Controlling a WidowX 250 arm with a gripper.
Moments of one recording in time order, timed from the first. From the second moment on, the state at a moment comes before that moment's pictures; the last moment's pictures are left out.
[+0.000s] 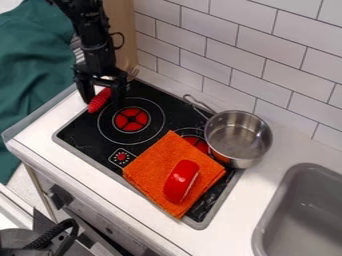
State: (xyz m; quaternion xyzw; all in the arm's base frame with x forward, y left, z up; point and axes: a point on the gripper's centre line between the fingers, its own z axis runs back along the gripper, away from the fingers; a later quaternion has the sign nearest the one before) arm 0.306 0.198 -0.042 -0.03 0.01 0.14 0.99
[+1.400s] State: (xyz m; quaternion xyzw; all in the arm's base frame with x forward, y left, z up) arm 0.305 0.135 0.028 -0.06 -0.12 0.01 0.99
